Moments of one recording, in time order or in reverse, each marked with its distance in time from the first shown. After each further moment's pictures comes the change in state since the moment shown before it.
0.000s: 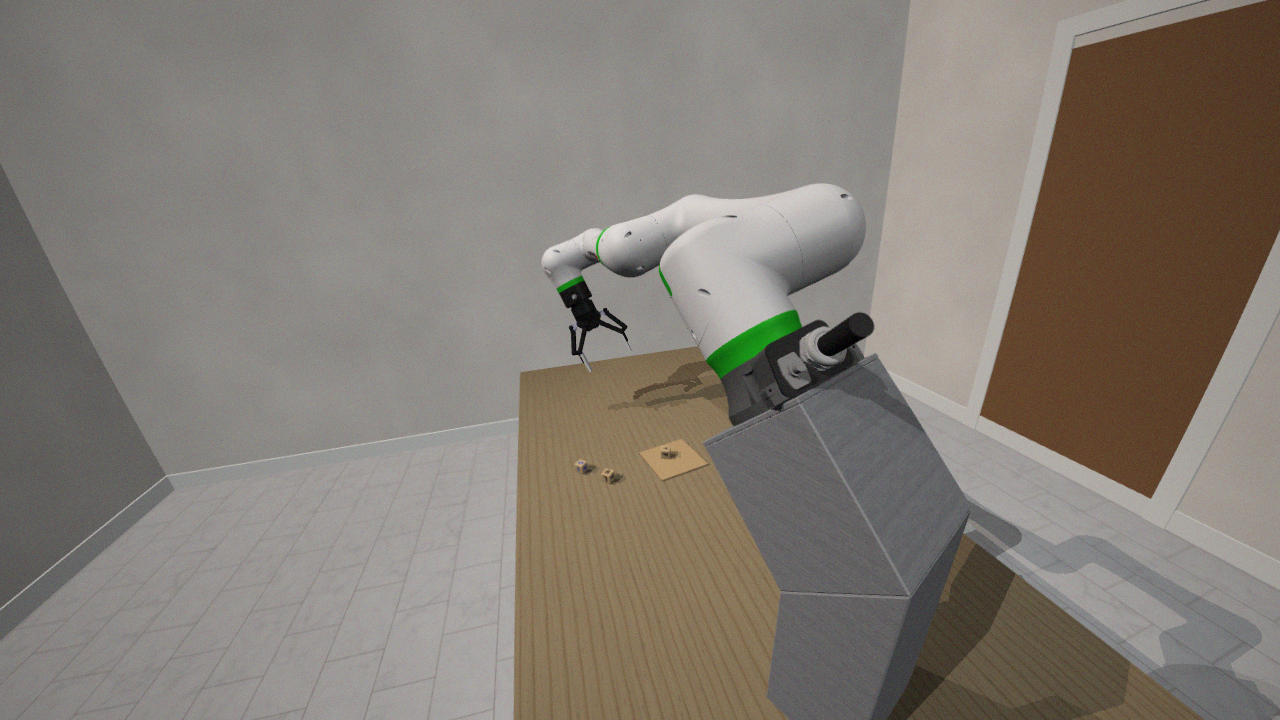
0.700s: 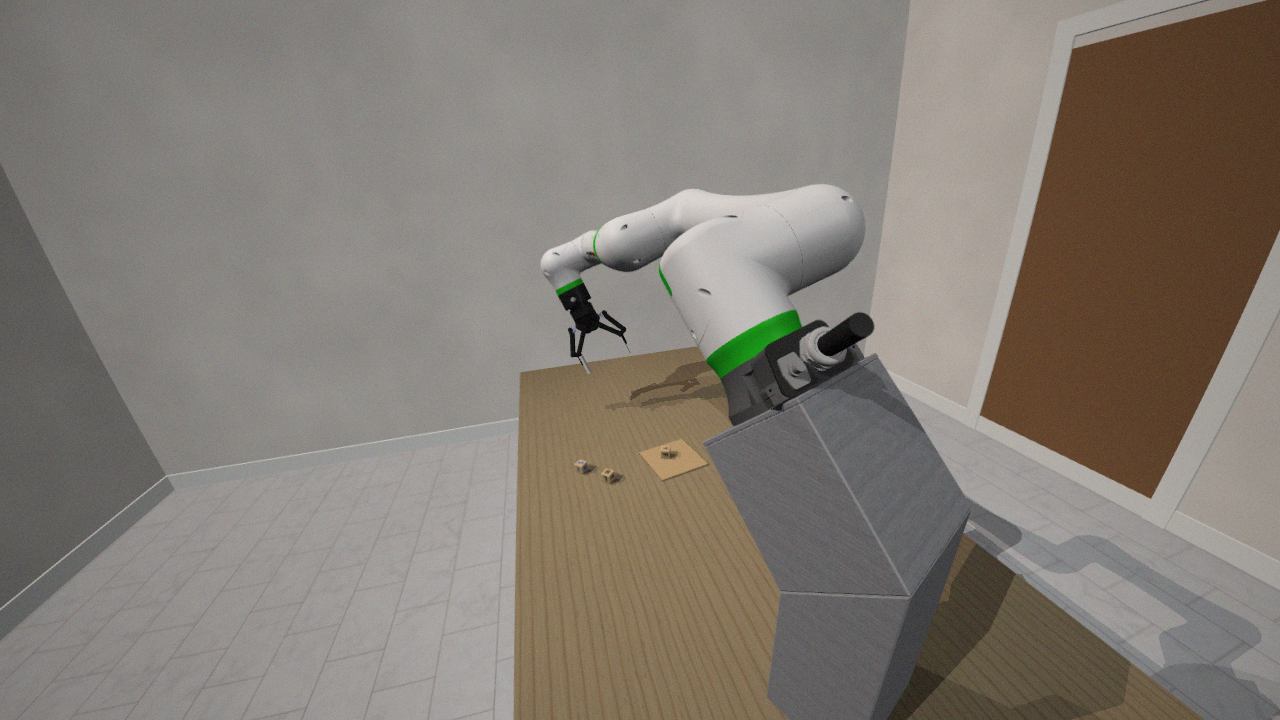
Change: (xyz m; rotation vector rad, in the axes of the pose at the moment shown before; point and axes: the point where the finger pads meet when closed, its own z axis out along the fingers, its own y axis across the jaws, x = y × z) arm 0.005 -0.007 0.005 0.005 0.022 0.018
